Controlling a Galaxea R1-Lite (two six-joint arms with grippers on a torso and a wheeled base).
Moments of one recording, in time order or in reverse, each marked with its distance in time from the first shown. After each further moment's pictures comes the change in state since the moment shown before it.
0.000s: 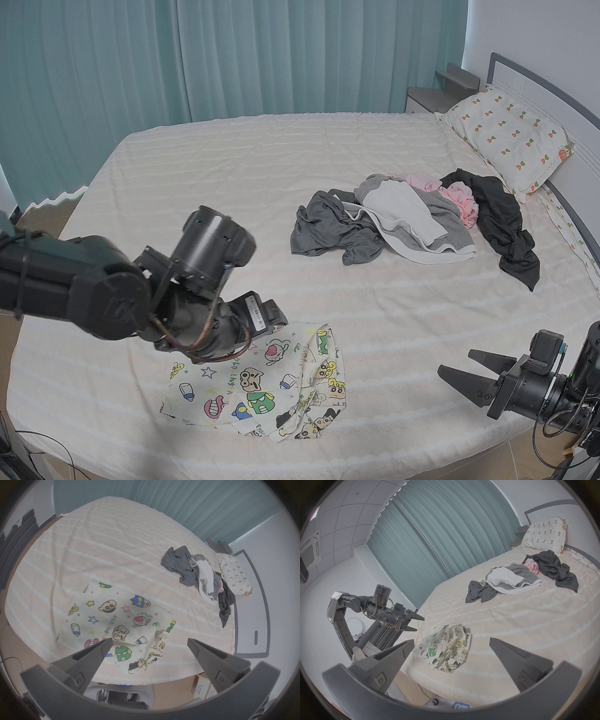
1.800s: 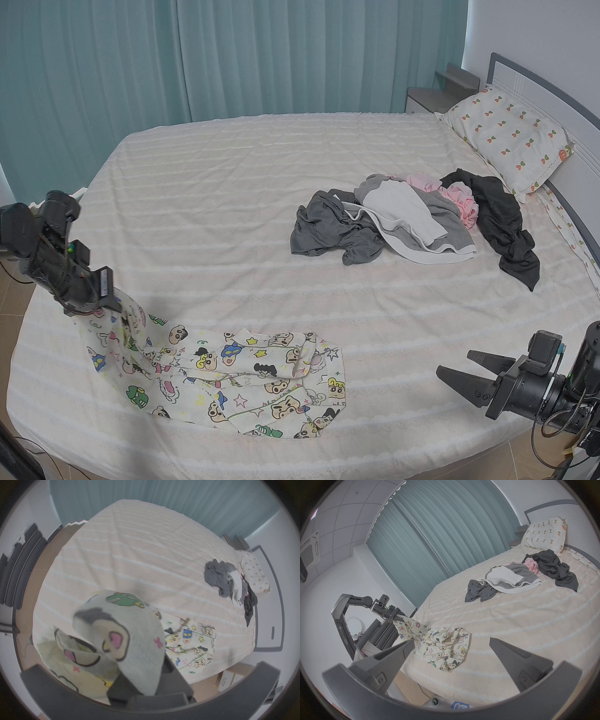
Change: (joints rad) left arm 0.750 -0.051 -0.075 0.292 -0.321 0.710; right arm 0.000 0.010 -0.001 0.000 -0.001 0.000
